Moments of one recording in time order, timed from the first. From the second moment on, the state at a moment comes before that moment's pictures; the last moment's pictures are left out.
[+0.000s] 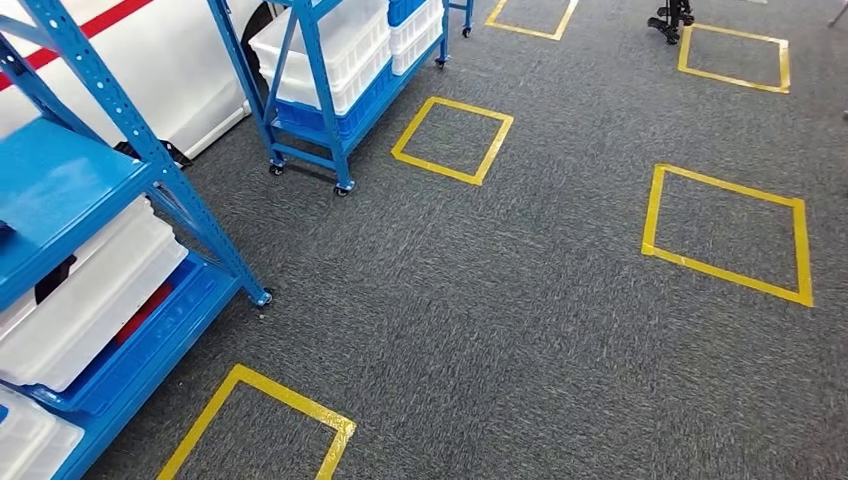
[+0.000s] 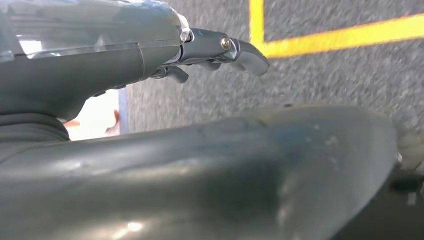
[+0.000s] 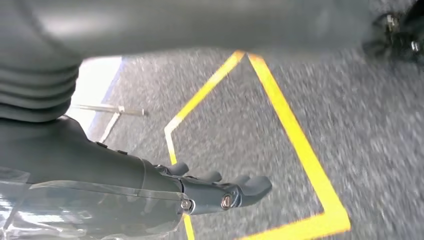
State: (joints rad) left arm -0.09 -0.20 1.02 -0.20 -1.39 0.11 -0.04; right arm -0.08 0.07 -0.74 -0.17 1.29 -0.12 0.10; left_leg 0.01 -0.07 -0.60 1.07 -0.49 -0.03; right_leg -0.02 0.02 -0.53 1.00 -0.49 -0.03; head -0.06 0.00
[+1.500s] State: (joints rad) left arm -0.09 -0.22 1.06 -0.20 -1.38 0.10 -0.01; right arm -0.09 0.05 -0.76 -0.19 1.29 -0.13 0.09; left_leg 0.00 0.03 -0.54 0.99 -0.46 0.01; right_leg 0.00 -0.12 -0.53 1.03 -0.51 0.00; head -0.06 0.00
